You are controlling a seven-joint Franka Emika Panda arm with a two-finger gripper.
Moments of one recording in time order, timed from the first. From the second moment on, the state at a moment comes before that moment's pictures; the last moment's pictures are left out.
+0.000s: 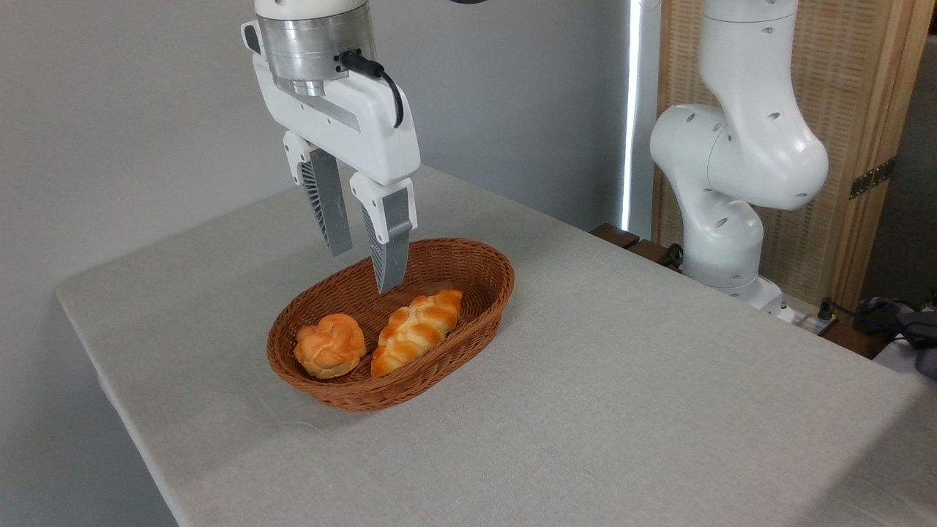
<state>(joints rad) -0.03 0.00 -0.02 -1.63 -0.08 1.65 0.71</state>
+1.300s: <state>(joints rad) -0.14 0.00 -0.05 -1.79 -0.08 1.84 0.70</state>
